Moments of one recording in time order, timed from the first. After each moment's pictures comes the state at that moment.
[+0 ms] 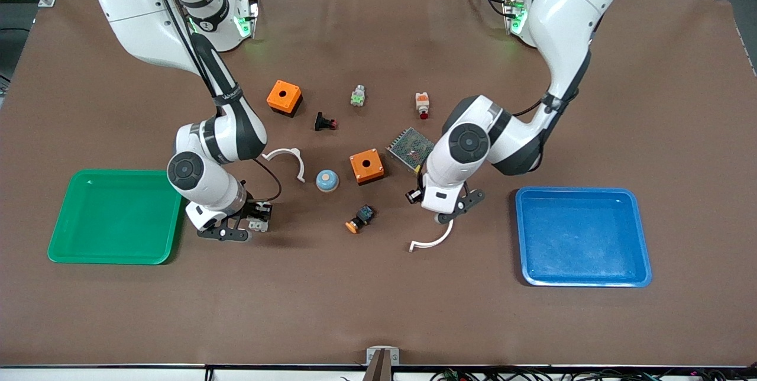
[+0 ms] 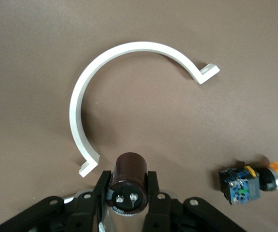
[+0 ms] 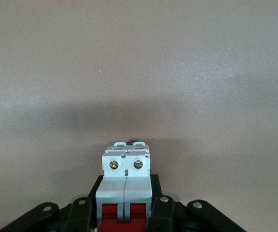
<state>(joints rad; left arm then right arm) -0.38 0.71 -0.28 -1.53 0.10 2.27 -1.23 0.33 0.61 -0.05 -1.80 0.12 2.47 0.30</state>
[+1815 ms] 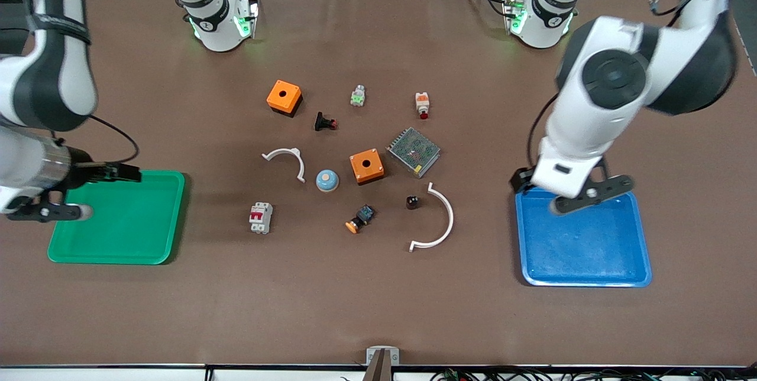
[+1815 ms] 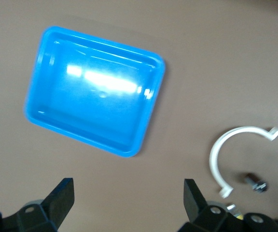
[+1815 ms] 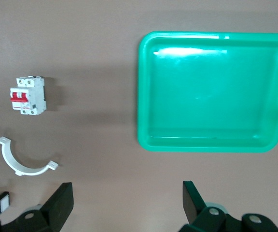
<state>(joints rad) -0.21 0.30 -0.15 -1.43 0.22 1.70 -0.62 0.14 0.31 -0.25 -1.50 0.06 1.64 -0.12</state>
